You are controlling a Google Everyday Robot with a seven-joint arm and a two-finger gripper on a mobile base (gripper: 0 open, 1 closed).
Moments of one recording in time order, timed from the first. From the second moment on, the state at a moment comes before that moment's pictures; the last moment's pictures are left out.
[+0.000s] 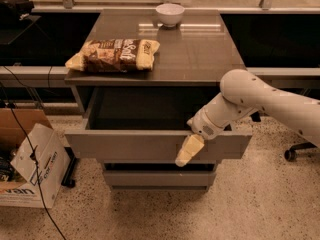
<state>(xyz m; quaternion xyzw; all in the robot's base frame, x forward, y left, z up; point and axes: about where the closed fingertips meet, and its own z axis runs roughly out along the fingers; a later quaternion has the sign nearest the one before) 0.554 -0.092 0.665 -0.54 0.79 0.22 0.17</state>
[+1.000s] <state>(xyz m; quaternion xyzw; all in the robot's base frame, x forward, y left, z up) 0.513 -0.100 0.666 -0.54 0.79 0.25 0.13</state>
